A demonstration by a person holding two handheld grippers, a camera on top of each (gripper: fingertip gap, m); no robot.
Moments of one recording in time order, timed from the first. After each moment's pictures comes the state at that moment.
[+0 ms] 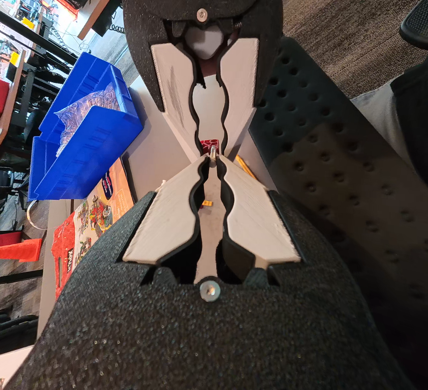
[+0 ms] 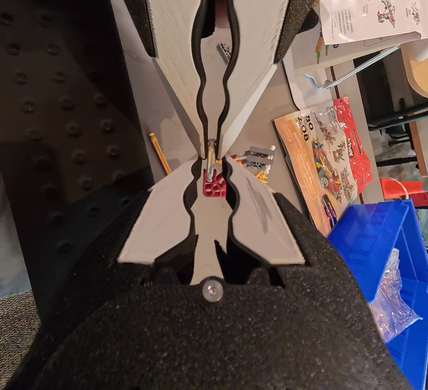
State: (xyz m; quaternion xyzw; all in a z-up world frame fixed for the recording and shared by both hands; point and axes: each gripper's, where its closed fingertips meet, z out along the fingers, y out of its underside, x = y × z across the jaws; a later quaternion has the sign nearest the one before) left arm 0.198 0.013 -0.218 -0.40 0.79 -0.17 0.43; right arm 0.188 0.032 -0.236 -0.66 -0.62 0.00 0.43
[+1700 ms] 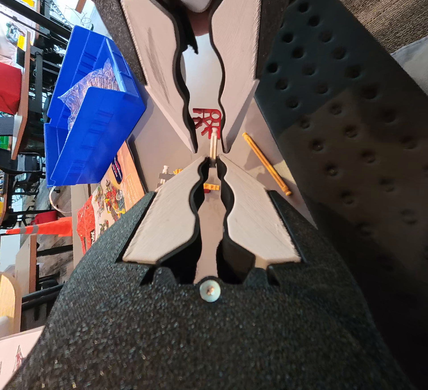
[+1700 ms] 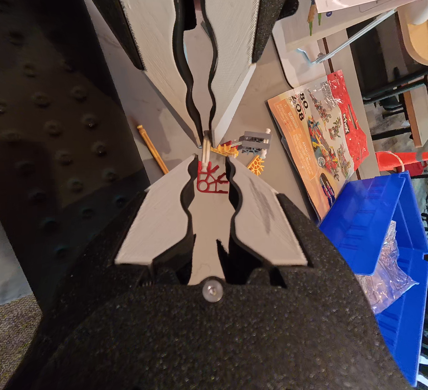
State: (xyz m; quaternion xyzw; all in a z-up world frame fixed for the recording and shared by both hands) left arm 0.195 0.029 -0.236 -0.40 0.80 -0.09 0.43; right arm 0.199 0.037 -0.240 -0.69 -0.58 -0.04 0.42
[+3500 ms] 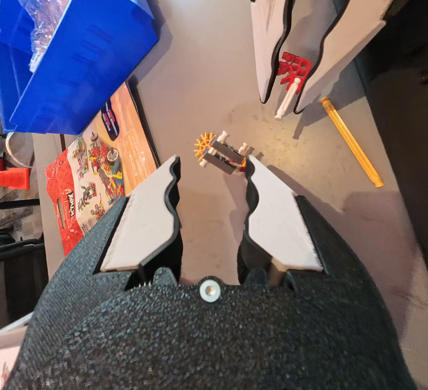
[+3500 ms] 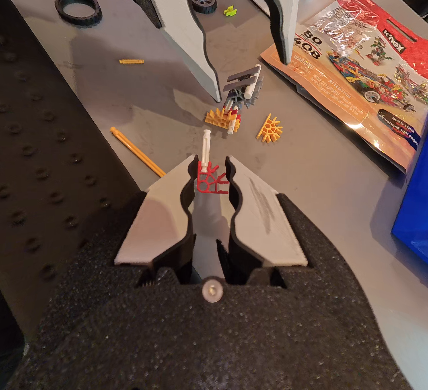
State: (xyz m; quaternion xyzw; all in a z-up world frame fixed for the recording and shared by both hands) left arm 0.204 0.112 -0.249 -0.51 0.78 -0.07 0.36; right arm 0.227 0.058 -0.275 -0.78 -0.43 0.11 0.43
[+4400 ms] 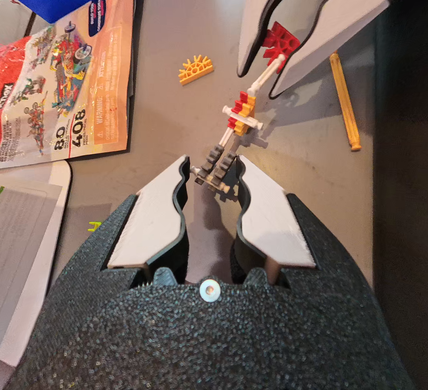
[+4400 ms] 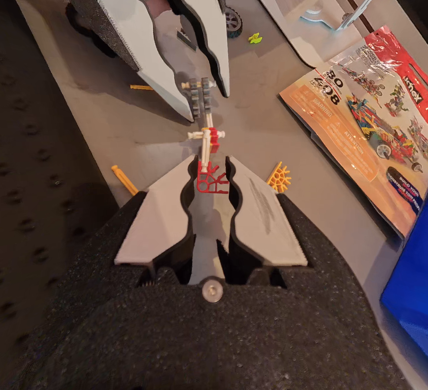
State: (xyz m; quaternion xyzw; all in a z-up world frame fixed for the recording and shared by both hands) left arm 0.136 0.108 -0.291 -0.65 0.64 -0.14 0.38; right arm 0.181 0.079 -0.272 -0.76 -0.50 0.09 0.41
